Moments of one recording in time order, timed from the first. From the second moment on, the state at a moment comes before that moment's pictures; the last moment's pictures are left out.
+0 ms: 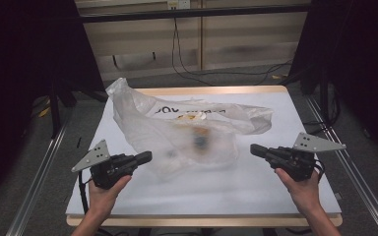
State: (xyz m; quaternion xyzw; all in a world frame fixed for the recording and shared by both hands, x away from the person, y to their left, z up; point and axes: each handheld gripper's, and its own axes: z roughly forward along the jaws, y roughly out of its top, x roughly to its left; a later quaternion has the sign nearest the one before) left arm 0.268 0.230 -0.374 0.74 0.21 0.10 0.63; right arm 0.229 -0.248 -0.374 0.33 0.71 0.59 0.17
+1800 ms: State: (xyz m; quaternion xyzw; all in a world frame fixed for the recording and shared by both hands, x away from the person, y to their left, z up) left arm 0.340 0.197 -0.272 0.70 0.17 0.14 0.68; right arm 0.311 -0.214 -0.276 0.27 0.69 0.64 0.19
